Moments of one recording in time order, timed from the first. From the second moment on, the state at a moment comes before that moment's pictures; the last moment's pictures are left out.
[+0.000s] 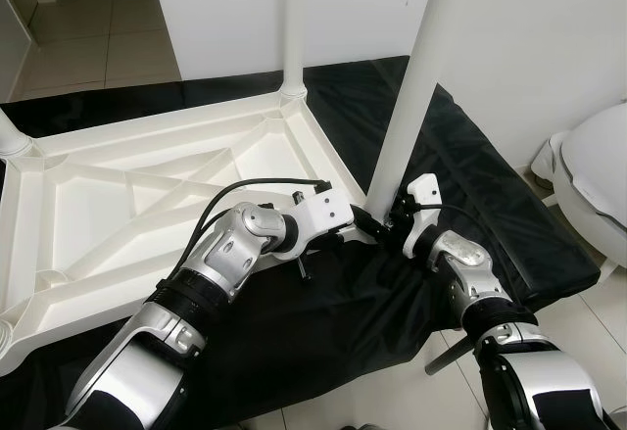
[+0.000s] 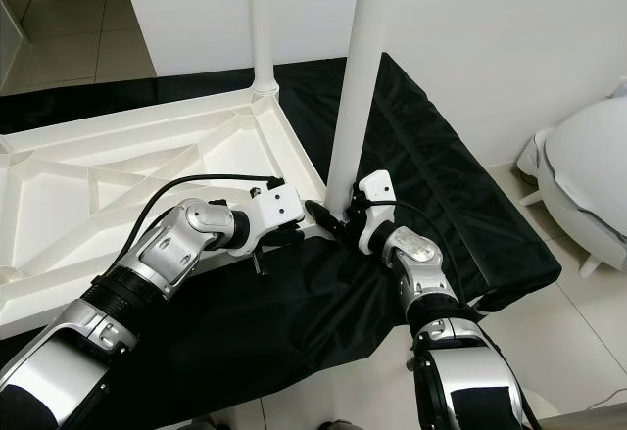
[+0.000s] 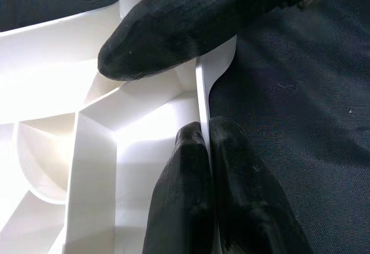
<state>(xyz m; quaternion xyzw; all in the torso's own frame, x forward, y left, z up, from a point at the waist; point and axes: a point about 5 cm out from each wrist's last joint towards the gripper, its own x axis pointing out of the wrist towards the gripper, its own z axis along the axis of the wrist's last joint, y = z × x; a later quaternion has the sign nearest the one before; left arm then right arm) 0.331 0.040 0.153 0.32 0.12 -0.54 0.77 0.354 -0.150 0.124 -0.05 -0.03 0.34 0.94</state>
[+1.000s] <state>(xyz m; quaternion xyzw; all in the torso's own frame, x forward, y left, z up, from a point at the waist) 0.330 0.039 0.150 0.32 0.13 -0.54 0.77 0.332 -0.103 0.117 0.00 -0.04 0.01 1.00</state>
